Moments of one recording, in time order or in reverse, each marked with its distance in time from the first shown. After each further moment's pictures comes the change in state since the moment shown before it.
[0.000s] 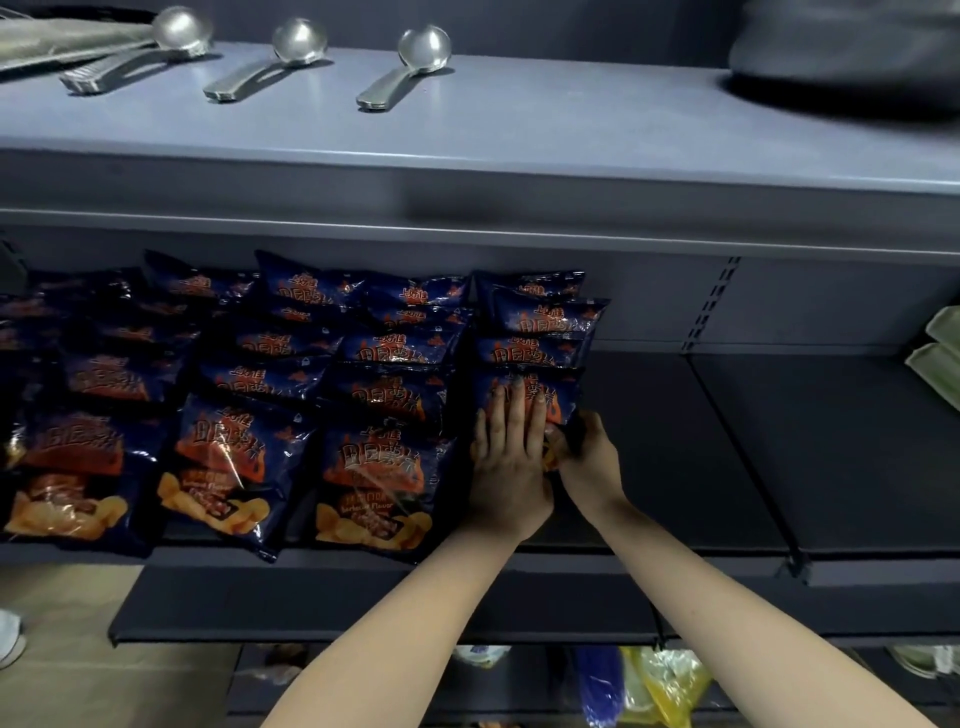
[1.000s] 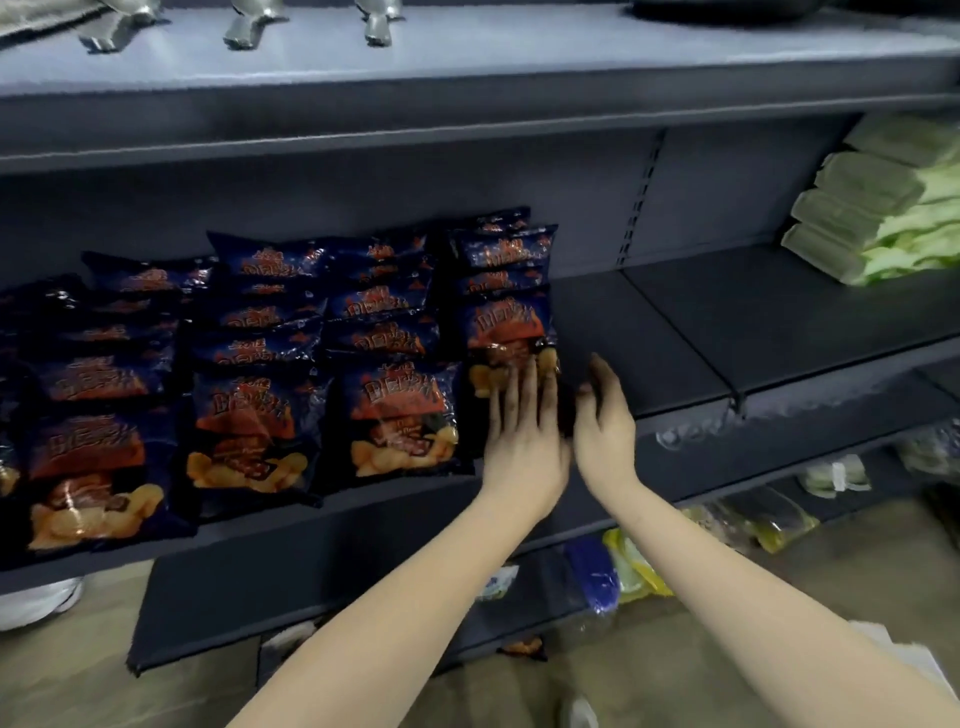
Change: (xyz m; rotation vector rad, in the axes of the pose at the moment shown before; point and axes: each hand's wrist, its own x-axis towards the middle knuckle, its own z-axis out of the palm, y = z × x) left_hand -0.081 0.002 -0.046 -0.021 -0.070 0.256; right_hand -0.112 -0.009 0.012 -0.038 0.423 -0.079
